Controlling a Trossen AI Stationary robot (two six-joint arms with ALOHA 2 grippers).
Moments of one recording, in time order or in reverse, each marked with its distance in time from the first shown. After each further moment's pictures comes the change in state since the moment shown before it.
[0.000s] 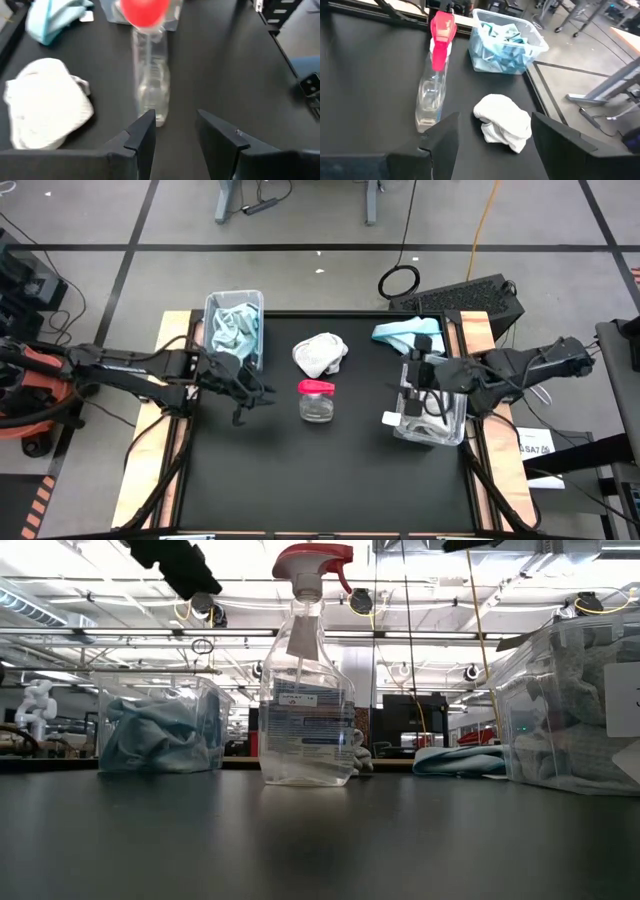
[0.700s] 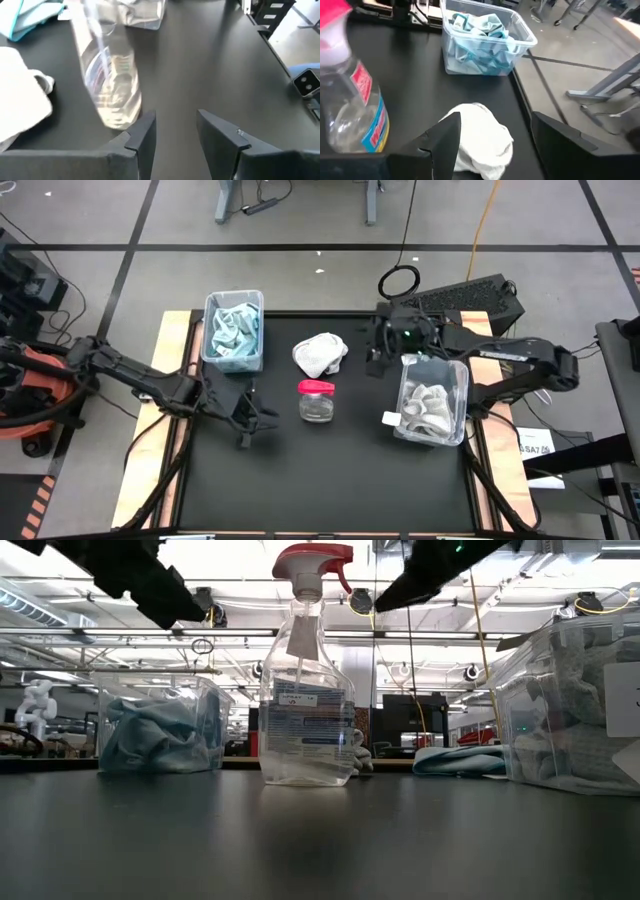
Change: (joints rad) left arm -0.258 0.009 -0.279 0.370 -0.203 -0.158; right arm -0.515 0.265 0.000 0.339 -0.447 -0.255
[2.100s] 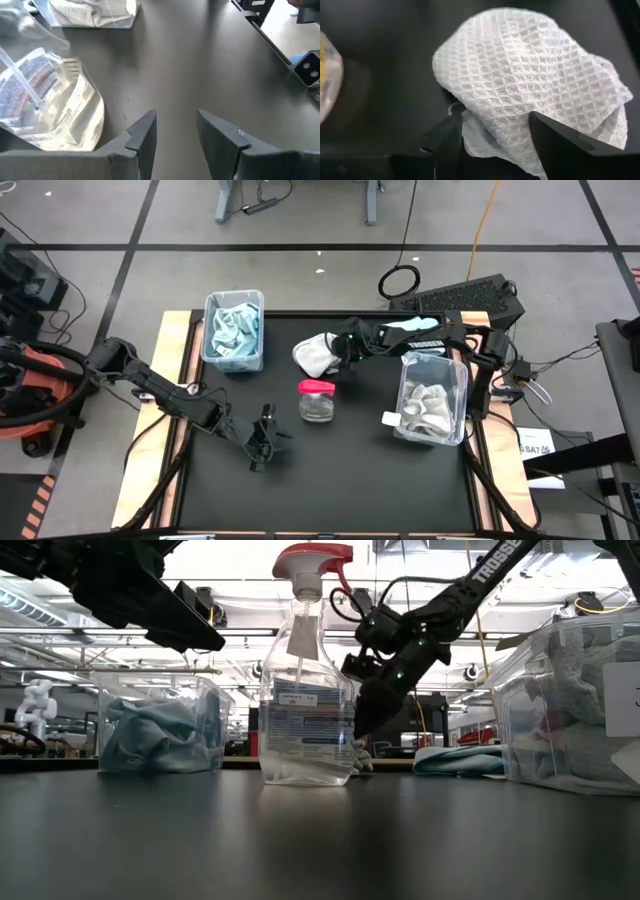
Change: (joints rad) left arm -0.135 0.324 -0.033 0.375 -0.082 0.034; right arm -0.152 0.580 0.000 0.206 -0.257 0.019
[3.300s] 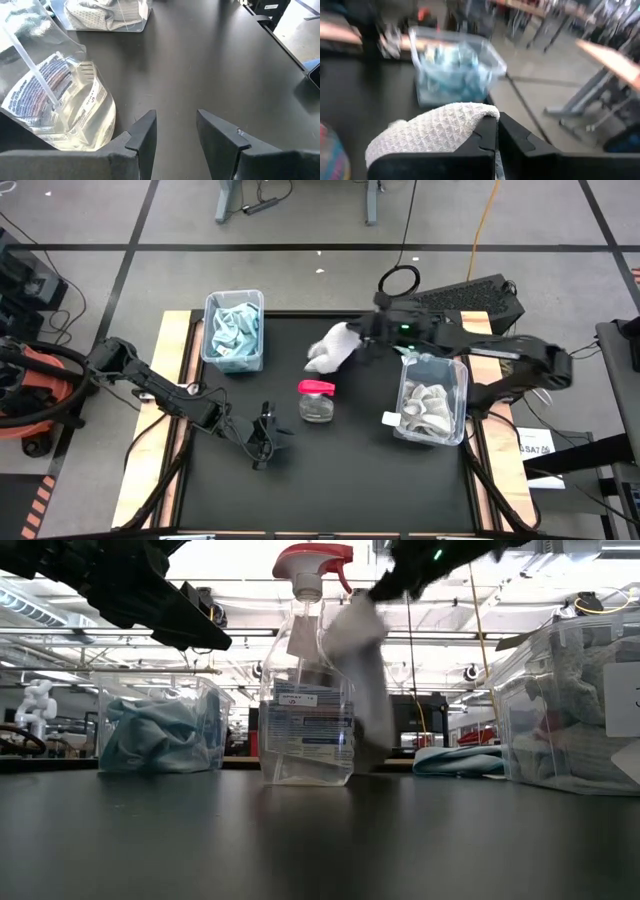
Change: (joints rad) left arm 0.000 0.000 0.000 0.011 -0.054 0.001; right arm 0.111 -0.522 0.000 0.011 0.307 -0.016
